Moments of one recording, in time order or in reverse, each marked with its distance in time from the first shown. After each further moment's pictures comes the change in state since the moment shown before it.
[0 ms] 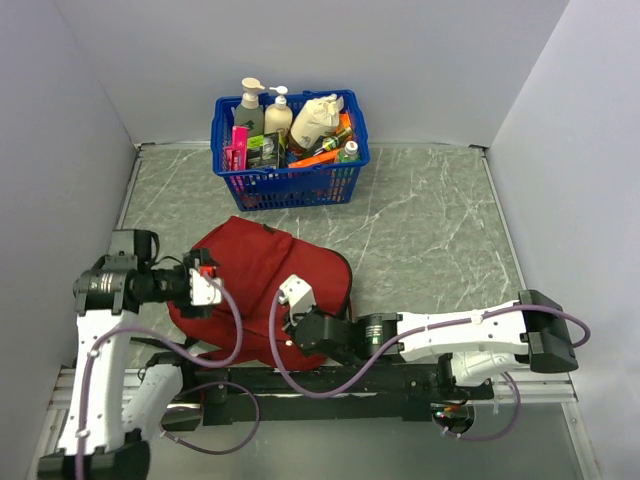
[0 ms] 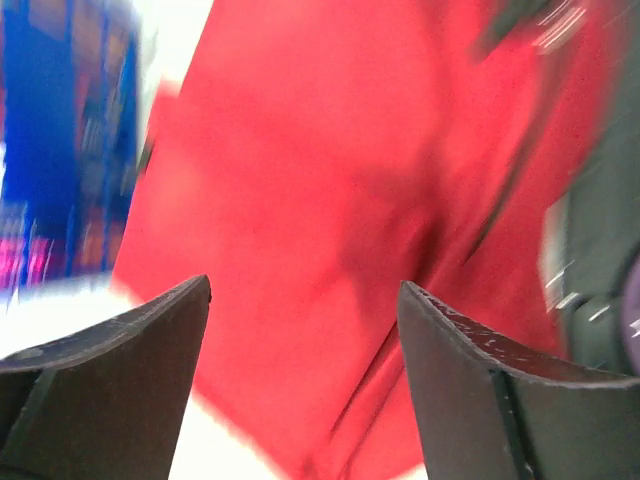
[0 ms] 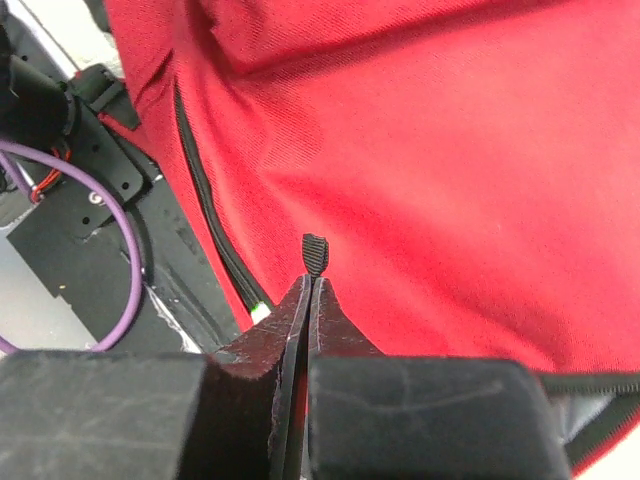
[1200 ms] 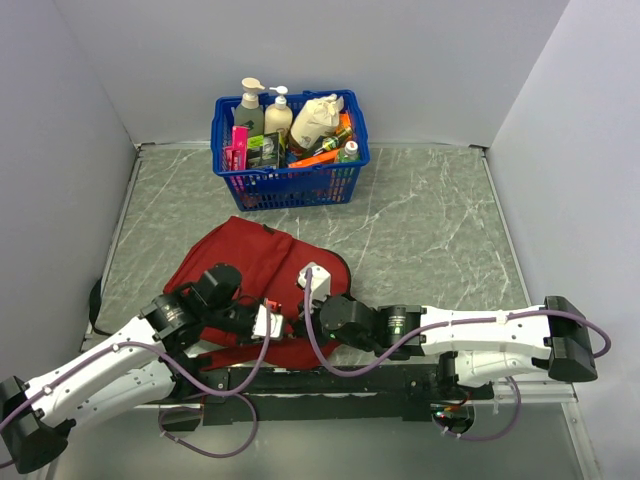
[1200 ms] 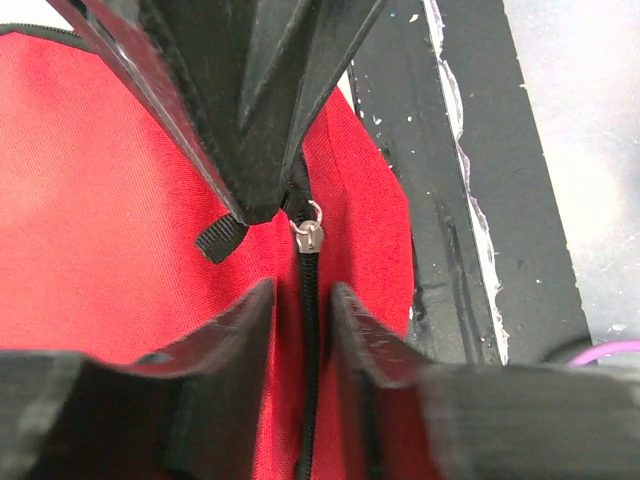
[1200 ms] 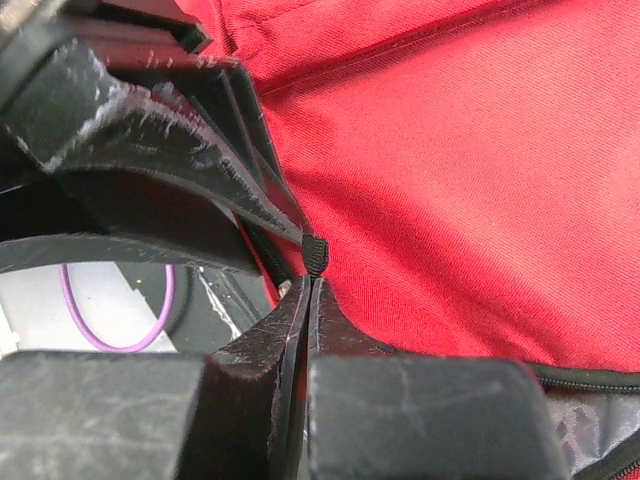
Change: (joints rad) left arm -0.912 -0.075 -0.436 0.739 -0.193 -0.867; right arm -0.103 -0.137 -0.102 0.092 -0.195 0.052
